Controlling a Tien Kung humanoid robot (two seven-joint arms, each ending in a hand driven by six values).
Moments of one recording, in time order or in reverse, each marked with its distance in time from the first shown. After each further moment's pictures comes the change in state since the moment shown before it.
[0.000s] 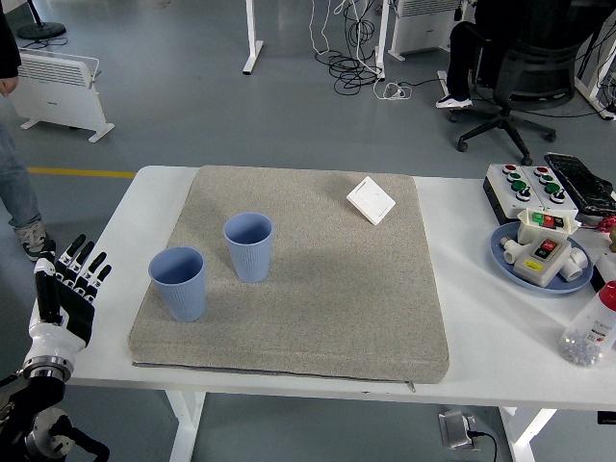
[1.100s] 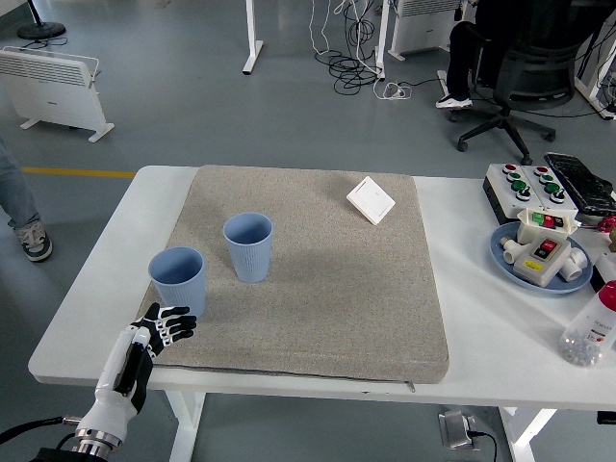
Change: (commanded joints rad) left arm 0.142 0.037 0.294 -0.018 0.340 -0.039 -0.172; right arm -0.015 -0.005 -0.001 0.000 -0.021 -0.003 -0.005
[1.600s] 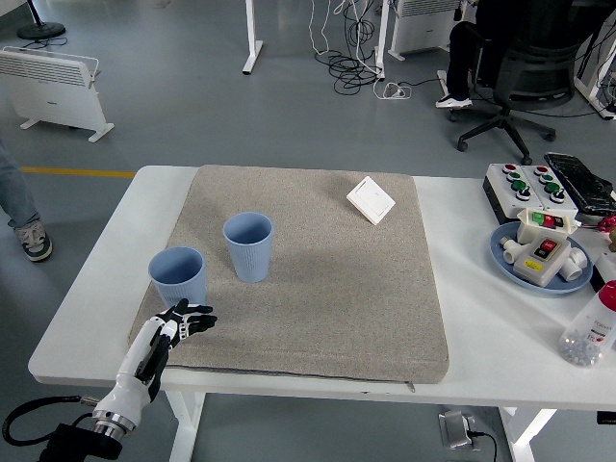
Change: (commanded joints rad) left arm -0.088 0.014 0.011 0.090 0.098 -0.025 0.040; right arm -0.004 0.000 -0.007 0.000 0.009 -0.002 -0.003
